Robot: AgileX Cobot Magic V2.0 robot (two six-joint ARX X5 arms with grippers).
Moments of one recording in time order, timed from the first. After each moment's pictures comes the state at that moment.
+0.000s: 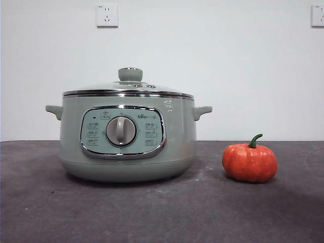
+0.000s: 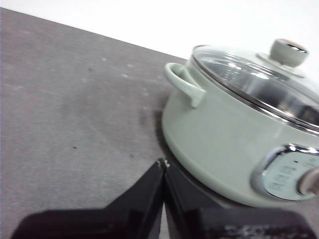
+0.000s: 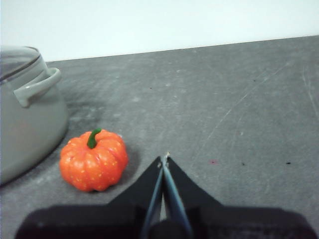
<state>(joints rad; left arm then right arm) -0.02 0.00 0.02 -0.17 0.22 -0.31 0.03 0.00 0.02 -0.17 -0.13 0.10</state>
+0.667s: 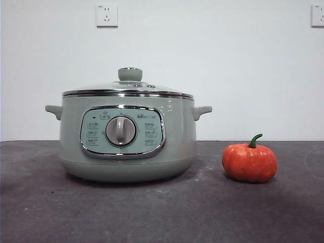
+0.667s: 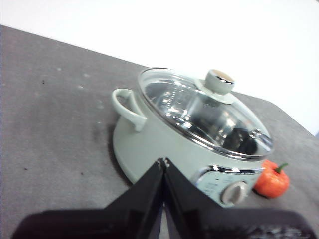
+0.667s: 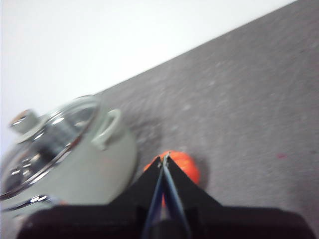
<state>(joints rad) -0.02 0.07 0.28 -0.36 0.36 -0.36 0.03 0.17 0.25 -0.26 -0.27 0.43</state>
